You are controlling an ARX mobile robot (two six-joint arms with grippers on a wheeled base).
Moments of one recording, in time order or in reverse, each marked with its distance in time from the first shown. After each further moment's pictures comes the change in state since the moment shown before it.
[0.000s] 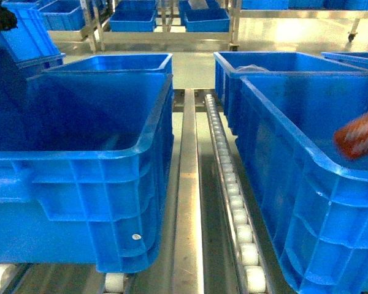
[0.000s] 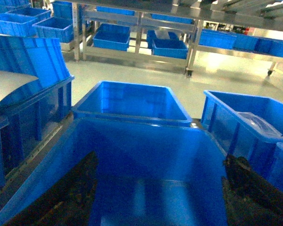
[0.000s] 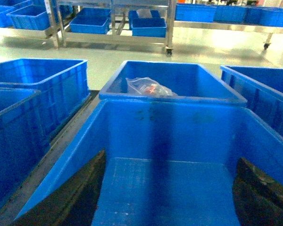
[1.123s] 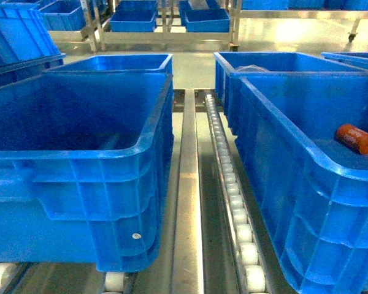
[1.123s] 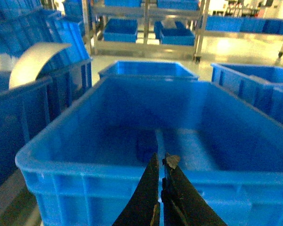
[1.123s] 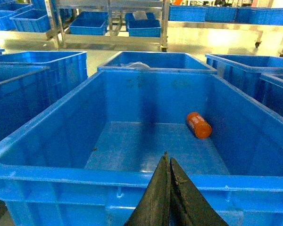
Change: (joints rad) left arm 0.063 -0.634 -0.564 -0.096 0.039 0.082; right arm -0.124 -0.714 -0.507 -0.189 -0.104 0.006
